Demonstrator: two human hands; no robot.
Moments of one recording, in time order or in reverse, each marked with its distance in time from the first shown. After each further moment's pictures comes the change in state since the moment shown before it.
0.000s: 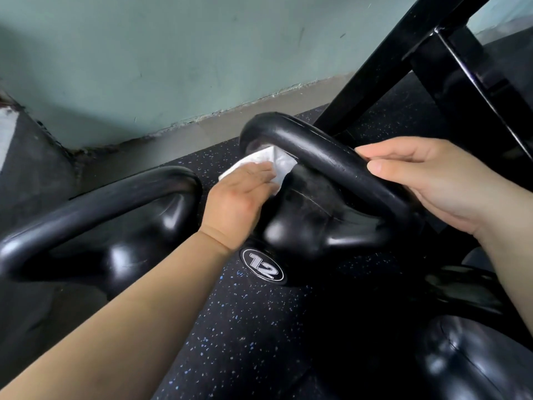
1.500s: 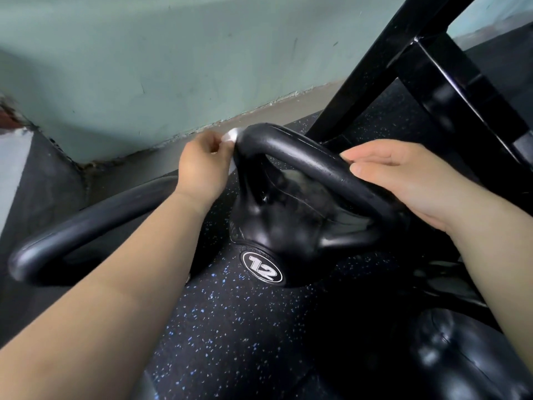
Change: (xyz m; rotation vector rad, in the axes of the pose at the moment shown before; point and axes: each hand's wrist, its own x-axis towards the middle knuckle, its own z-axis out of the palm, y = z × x) left_hand 0.059 0.002 -0.046 -0.272 -0.056 -0.961; right_hand -0.003 -0.005 0.003 -0.080 0.023 -0.017
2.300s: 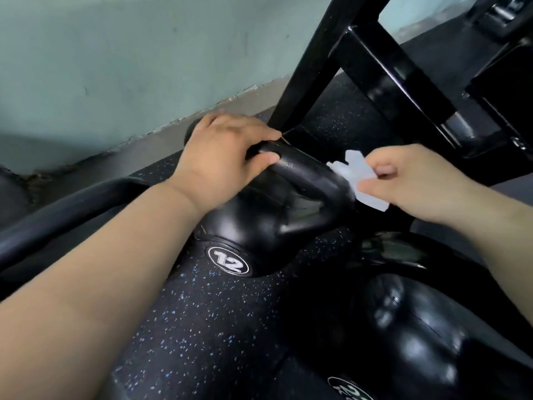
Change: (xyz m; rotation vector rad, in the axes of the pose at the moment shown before) left_hand -0.028 0.044 0.022 0.390 -0.371 0.789; right_hand -0.042 0.017 -0.042 -0.513 0.096 0.059
